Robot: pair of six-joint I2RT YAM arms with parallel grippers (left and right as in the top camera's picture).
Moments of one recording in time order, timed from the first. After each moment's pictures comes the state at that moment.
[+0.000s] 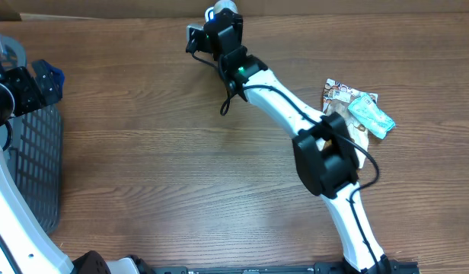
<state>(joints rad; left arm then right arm) 0.50 1.52 1.95 -1.31 0.22 0.05 0.57 2.41 2.08 -0.14 0.48 -1.17</state>
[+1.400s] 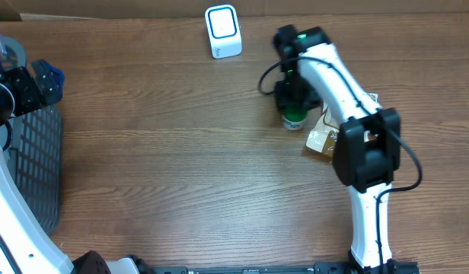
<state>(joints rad) 0.50 1.52 1.95 -1.31 0.22 0.05 0.28 2.32 2.09 -1.43 0.05 0.23</state>
